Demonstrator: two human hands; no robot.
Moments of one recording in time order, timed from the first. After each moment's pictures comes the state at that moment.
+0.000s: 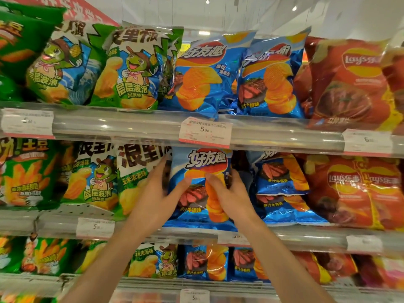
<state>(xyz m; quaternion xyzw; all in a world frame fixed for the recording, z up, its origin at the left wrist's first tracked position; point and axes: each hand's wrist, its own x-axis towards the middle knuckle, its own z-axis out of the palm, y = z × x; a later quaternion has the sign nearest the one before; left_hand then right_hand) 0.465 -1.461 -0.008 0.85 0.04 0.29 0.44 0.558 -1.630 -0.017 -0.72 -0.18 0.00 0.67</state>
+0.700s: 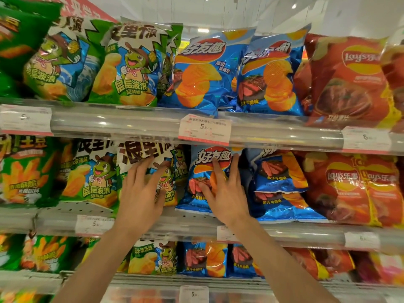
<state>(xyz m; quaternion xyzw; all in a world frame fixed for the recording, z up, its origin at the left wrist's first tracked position) 0.479 -1.419 -0.042 0.91 0.03 0.41 0.07 0.583 -1.624 -0.049 -0.92 -0.24 -0.23 0.22</state>
